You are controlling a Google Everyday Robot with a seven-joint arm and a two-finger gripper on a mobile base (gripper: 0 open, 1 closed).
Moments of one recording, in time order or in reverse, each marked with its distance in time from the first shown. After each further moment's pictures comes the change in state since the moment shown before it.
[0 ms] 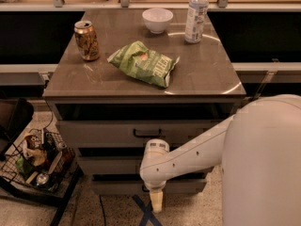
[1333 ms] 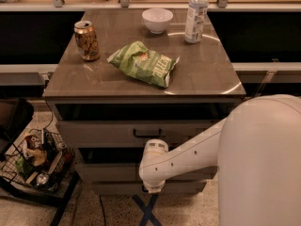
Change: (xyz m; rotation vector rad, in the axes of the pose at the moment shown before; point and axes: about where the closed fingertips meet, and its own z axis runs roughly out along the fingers) arm -0.003 0.003 0.009 -0.018 -0.007 -0.018
